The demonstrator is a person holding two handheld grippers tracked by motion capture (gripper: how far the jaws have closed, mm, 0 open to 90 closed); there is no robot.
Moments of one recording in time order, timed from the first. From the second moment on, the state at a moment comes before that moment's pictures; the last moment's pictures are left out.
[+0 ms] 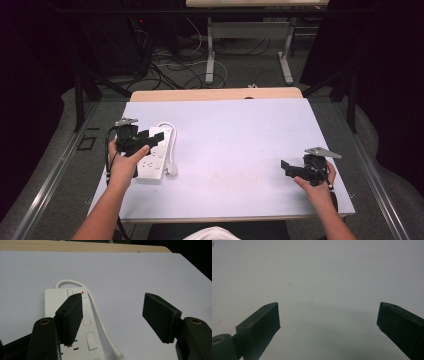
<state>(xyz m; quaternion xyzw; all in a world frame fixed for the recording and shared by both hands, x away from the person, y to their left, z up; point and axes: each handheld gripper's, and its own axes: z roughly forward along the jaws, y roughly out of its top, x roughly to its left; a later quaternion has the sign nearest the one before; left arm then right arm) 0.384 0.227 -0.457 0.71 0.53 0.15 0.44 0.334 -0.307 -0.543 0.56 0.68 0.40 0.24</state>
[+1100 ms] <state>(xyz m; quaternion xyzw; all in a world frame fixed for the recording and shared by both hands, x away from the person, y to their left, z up) 0.350 0.268 -0.463 0.69 0.55 0.19 0.43 0.334 -0.305 -0.544 0.56 0.67 0.41 0.25</state>
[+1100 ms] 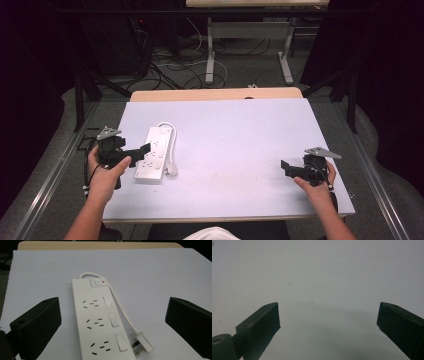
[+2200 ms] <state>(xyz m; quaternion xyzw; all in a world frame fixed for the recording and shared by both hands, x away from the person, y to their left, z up) 0.329 0.333 -0.521 0.66 0.59 0.21 0.42 0.333 -0.306 -0.543 0.57 0.68 0.40 0.24</state>
